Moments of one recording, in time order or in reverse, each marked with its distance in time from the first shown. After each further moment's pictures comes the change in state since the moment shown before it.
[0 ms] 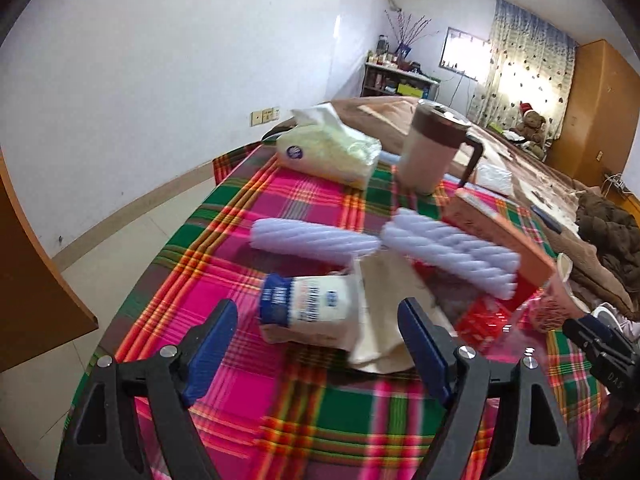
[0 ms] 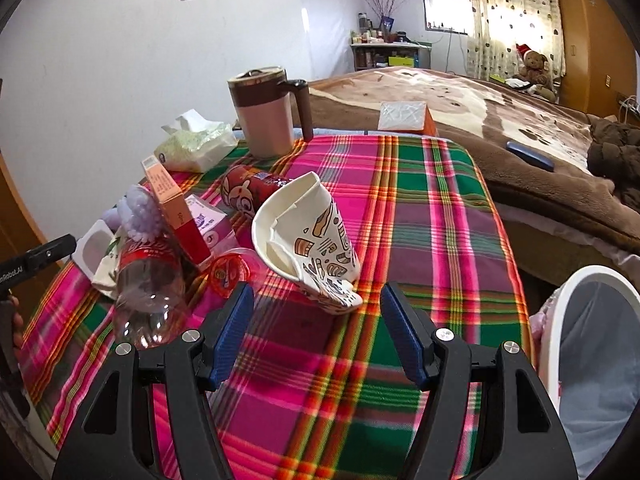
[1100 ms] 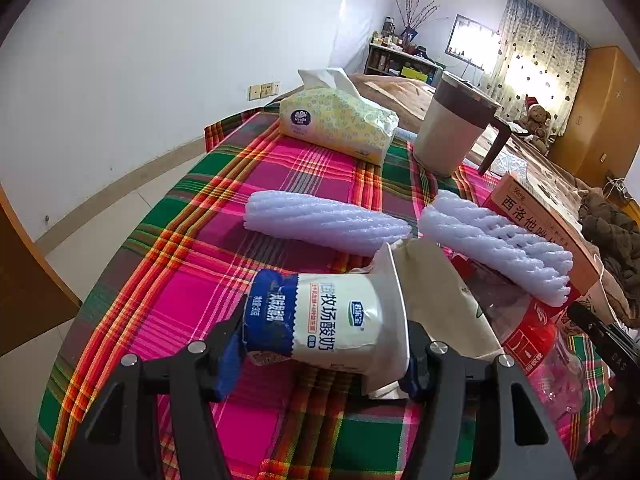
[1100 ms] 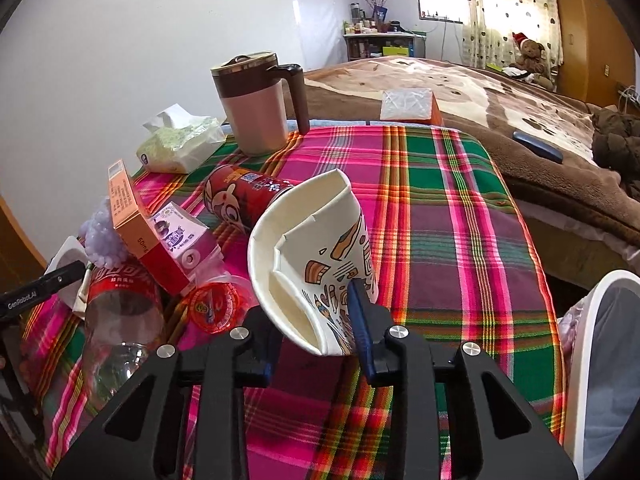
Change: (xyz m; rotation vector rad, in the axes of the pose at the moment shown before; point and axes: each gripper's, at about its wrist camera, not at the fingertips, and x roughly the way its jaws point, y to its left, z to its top) left arm 0.046 0.011 0.001 -0.035 0.074 -0.036; right arm 0.028 0.008 0.009 0.039 0.021 -0.012
